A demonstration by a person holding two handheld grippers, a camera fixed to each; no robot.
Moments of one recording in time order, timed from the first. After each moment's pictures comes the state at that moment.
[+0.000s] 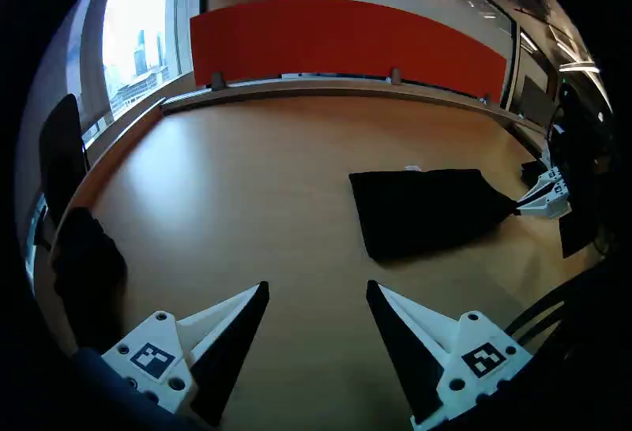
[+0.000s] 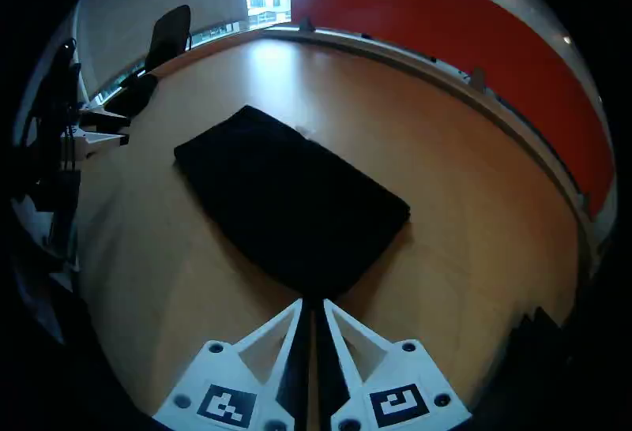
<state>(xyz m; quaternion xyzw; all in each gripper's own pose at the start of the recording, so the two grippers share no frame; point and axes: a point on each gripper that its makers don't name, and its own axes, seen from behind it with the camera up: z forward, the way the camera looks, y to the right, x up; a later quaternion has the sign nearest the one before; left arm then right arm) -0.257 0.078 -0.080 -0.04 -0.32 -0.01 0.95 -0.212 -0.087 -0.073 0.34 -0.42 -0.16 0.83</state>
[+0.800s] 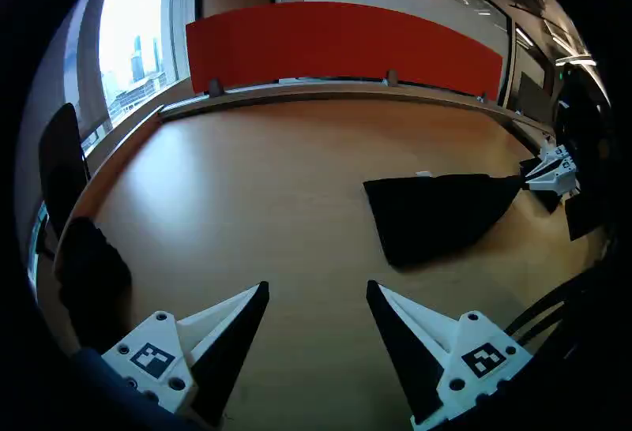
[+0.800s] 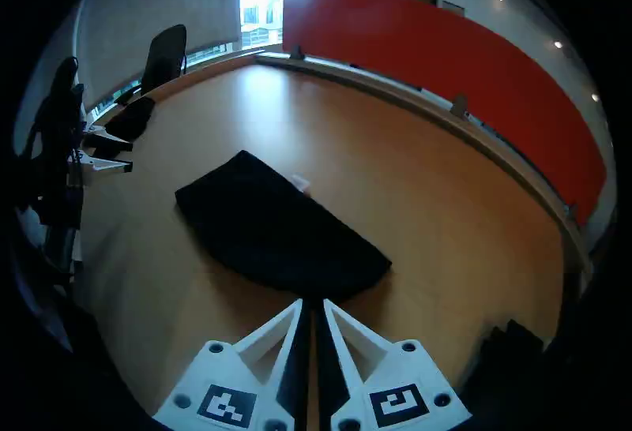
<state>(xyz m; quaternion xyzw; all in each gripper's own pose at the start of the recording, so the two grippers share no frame) -0.247 0.076 -0.080 -0.04 -0.31 0.00 0.95 -0.164 -0.086 -0.061 0.33 -0.37 -0.15 0.85</state>
